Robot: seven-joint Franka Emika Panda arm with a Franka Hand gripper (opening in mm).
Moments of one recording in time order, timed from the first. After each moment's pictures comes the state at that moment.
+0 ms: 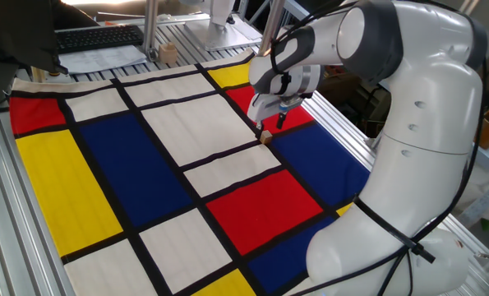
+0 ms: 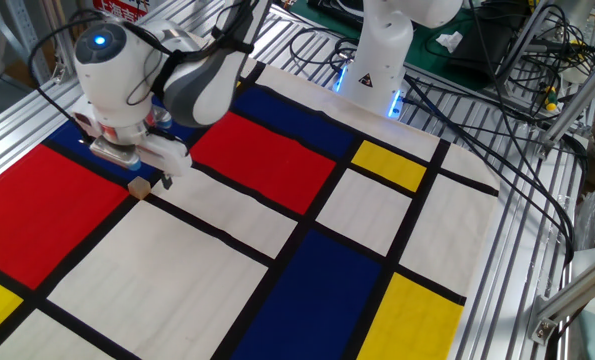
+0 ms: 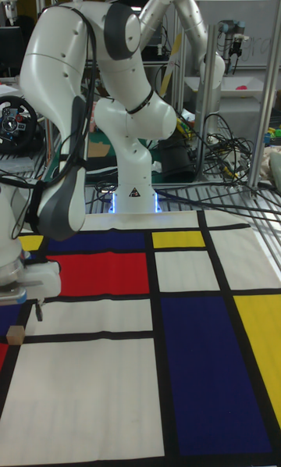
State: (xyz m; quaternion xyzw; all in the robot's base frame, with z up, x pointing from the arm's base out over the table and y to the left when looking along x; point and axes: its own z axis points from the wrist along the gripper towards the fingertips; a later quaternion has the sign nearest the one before) arm 0.527 -0.251 0.100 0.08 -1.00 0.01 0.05
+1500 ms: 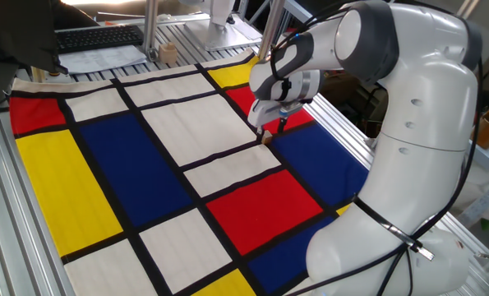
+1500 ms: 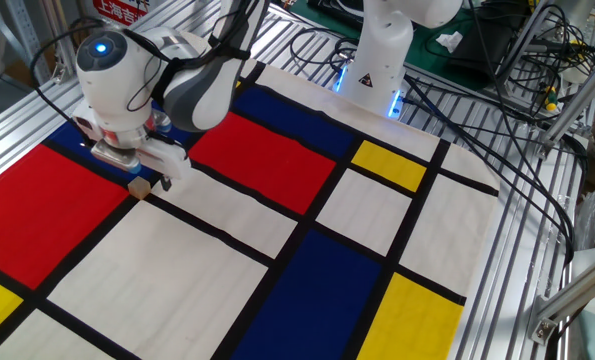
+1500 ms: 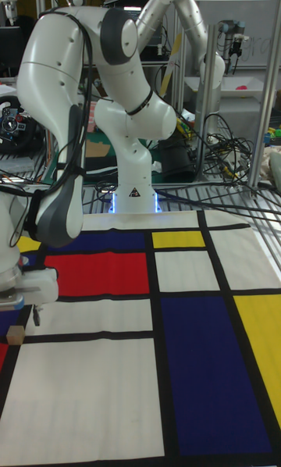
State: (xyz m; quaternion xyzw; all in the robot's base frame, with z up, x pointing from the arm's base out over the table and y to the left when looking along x) arm 0.523 -0.258 0.083 0.07 -1.00 0.02 0.05
